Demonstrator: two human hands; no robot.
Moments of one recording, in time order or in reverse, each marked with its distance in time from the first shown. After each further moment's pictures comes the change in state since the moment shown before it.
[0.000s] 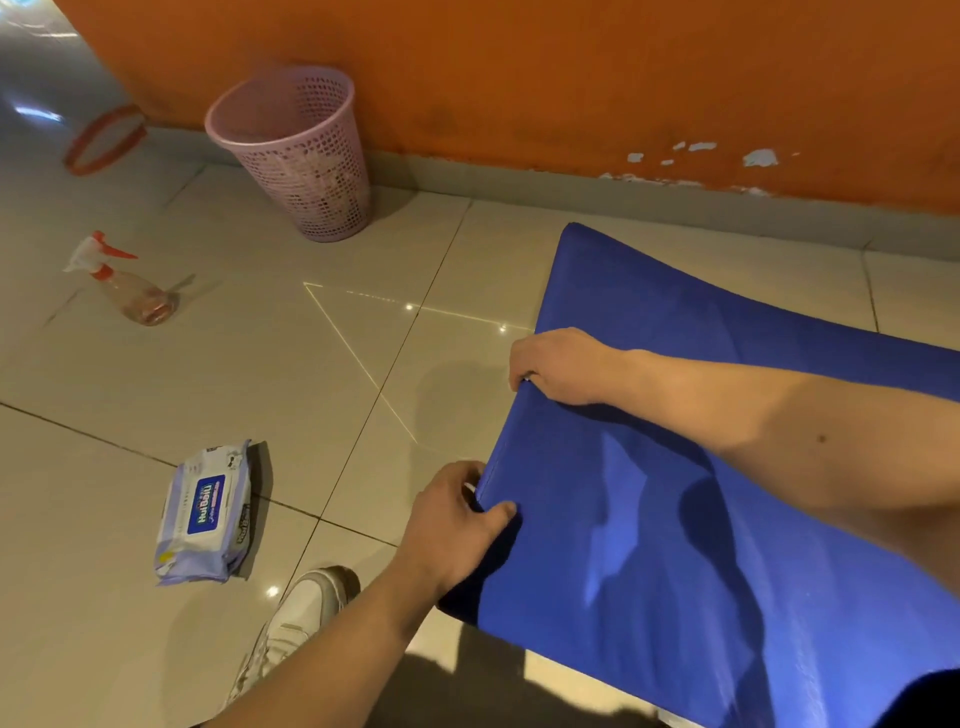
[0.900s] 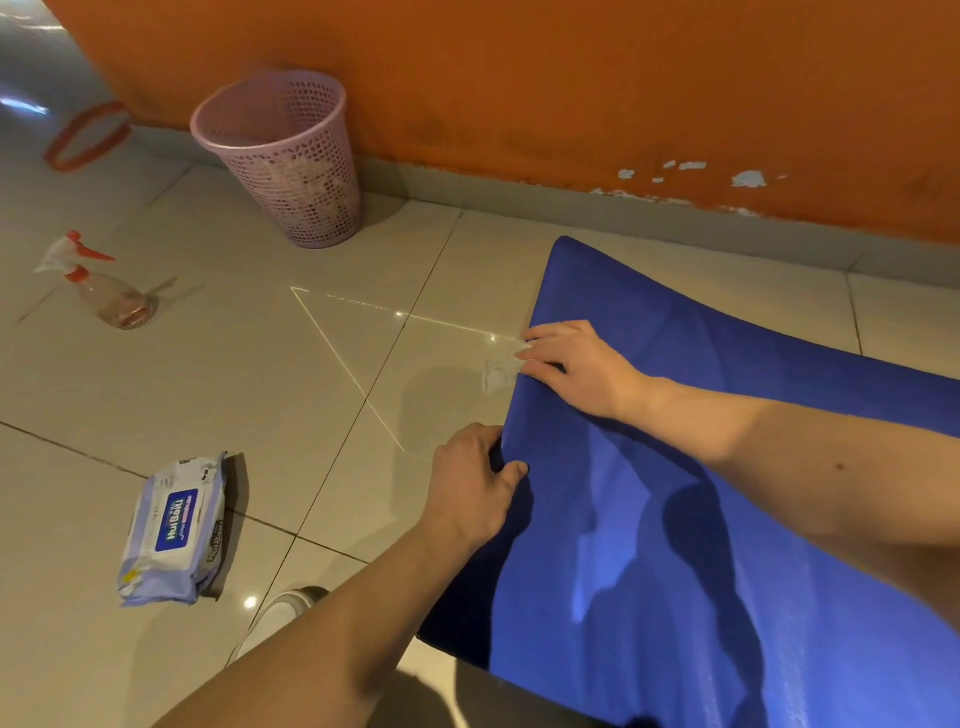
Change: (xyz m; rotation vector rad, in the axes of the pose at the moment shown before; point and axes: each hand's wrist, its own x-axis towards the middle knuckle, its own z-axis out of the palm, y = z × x) left_hand 0.052 0.042 0.017 0.095 0.121 0.259; right_hand -0.016 0.035 0.021 0.308 0.486 0.024
